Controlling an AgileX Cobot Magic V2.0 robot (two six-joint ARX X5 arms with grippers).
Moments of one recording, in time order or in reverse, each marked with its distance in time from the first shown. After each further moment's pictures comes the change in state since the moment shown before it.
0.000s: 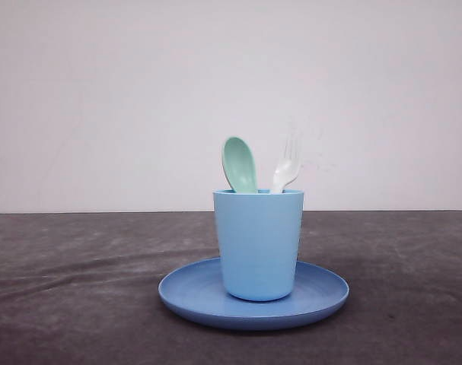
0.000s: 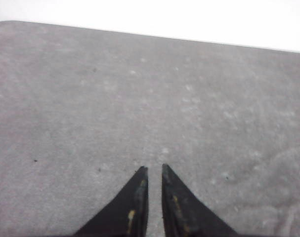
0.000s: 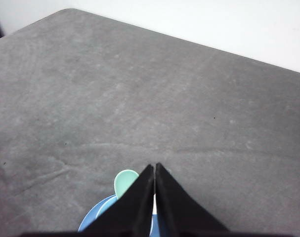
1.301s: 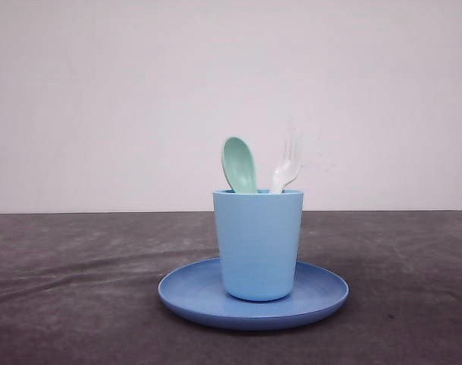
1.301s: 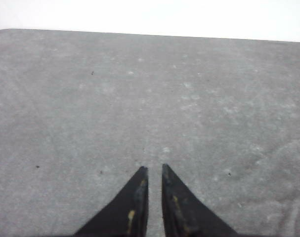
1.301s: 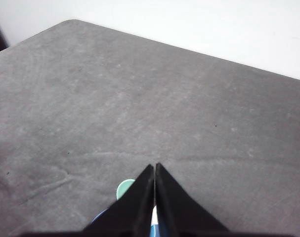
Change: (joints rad) left arm 0.000 0.000 0.000 0.000 0.000 0.039; right arm -0.016 -0.008 0.000 0.045 0.000 -0.027
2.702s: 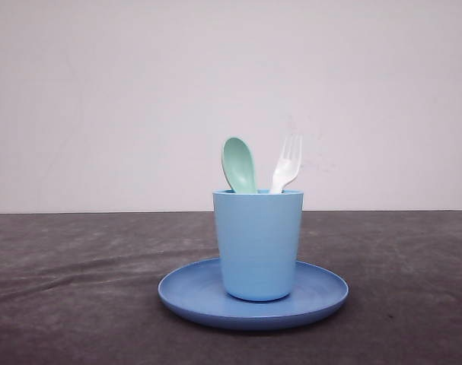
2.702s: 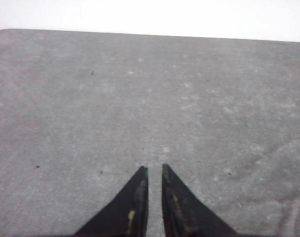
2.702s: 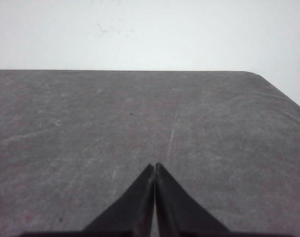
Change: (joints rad) left arm 0.000 0.000 0.000 0.000 0.000 0.000; right arm -0.944 -0.859 -1.010 0.425 -0.348 -0.153
